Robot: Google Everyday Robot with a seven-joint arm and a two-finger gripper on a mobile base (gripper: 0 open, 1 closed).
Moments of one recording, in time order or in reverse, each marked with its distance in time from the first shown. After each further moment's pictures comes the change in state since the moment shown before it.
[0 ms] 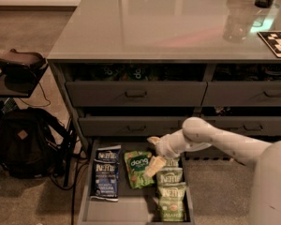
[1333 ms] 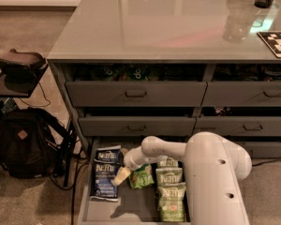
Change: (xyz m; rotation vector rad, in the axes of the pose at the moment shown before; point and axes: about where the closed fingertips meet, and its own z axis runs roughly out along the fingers) arm 0.019 -0.049 0.221 0.042 0.026 -0.034
